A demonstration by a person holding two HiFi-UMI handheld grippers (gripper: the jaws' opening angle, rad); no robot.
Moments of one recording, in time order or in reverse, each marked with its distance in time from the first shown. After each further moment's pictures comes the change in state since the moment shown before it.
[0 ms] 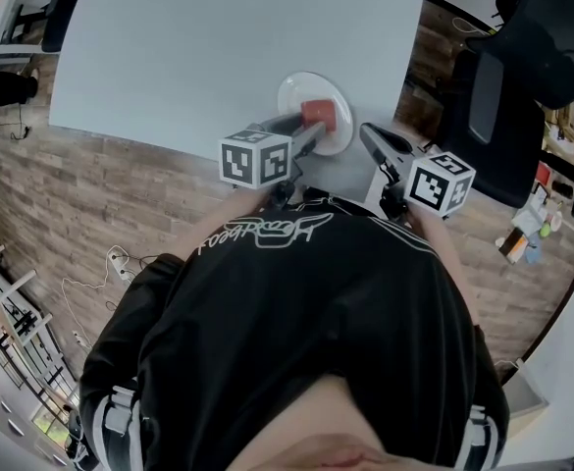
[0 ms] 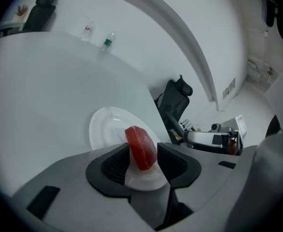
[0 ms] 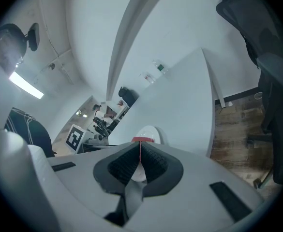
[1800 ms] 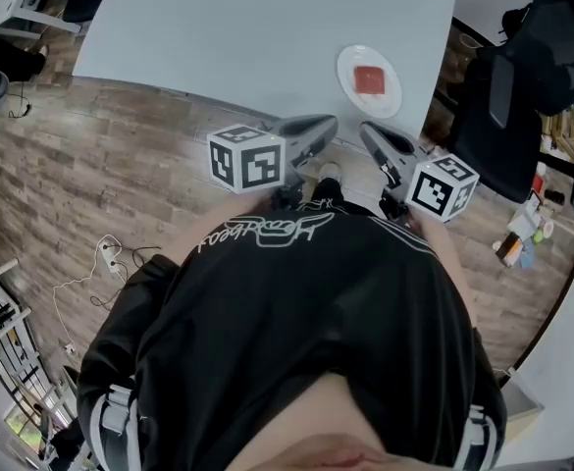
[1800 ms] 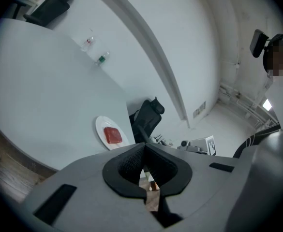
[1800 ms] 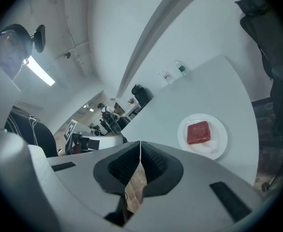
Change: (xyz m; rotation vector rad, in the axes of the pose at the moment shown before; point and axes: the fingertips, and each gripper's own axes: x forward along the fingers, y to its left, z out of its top) left arm -0.156 -0.046 -0.017 -0.052 -0.196 -0.294; right arm 0.022 0.145 -0.050 -0.136 -0.019 0.045
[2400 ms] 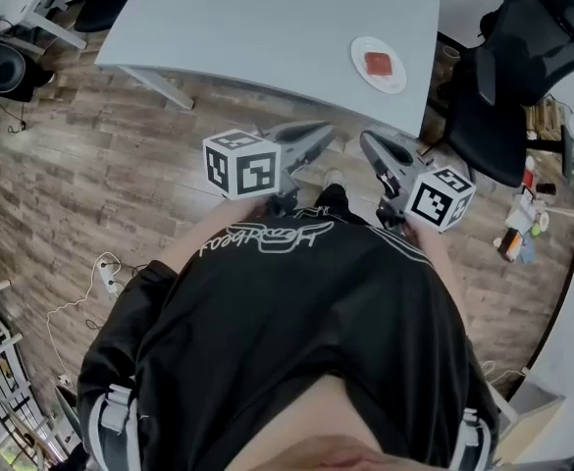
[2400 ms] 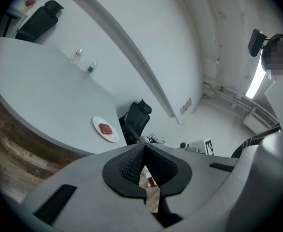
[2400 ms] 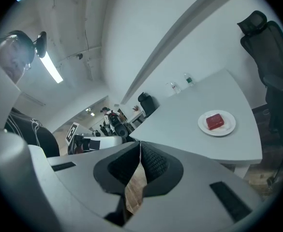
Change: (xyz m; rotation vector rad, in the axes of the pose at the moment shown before) left arm -0.113 -0.060 -0.046 0.130 -0.032 -0.085; right arm -0.031 0.120 -0.053 -0.079 -0.135 -0.014
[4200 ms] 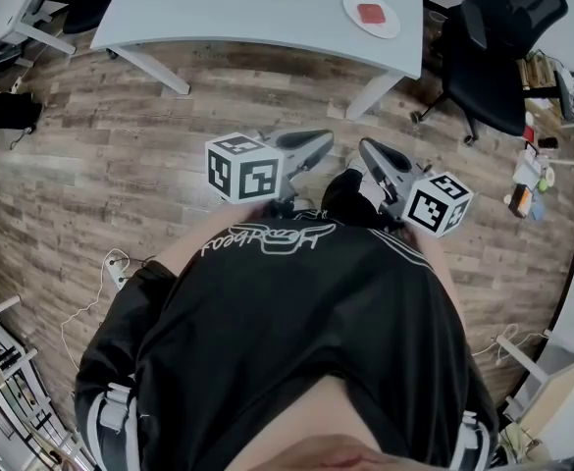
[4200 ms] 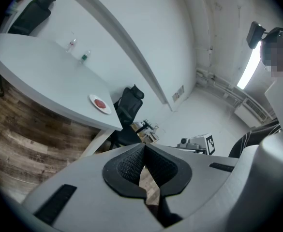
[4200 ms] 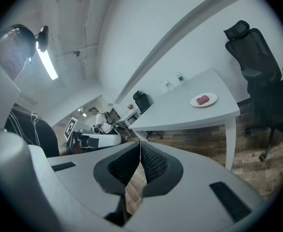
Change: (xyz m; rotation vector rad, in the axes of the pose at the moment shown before) left arm -0.069 -0.056 -0.112 0.036 0.145 -0.061; right arm -0.061 0.080 -0.110 0.035 -0.017 -0.109
